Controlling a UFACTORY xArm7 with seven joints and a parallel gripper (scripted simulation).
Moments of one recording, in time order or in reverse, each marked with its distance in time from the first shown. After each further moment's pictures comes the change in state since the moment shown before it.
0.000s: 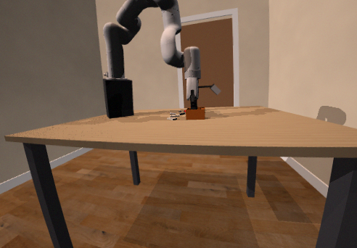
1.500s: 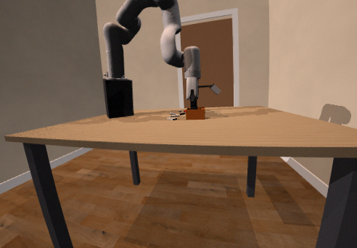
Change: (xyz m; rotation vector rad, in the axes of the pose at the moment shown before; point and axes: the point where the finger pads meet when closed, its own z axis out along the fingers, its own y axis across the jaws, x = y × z) arm -0.001 0.000 -0.001 0.000 -0.001 0.000
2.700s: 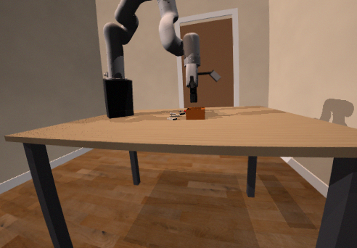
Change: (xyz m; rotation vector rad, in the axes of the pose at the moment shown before) arm 0.001 -0.001 -0.058 -0.002 0.002 0.003
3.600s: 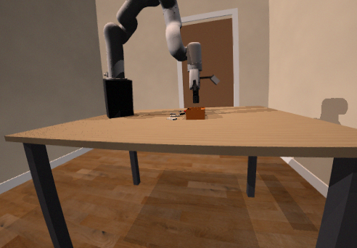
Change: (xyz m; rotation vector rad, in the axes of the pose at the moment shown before) arm 0.004 -0.082 0.009 0.000 0.000 -0.001
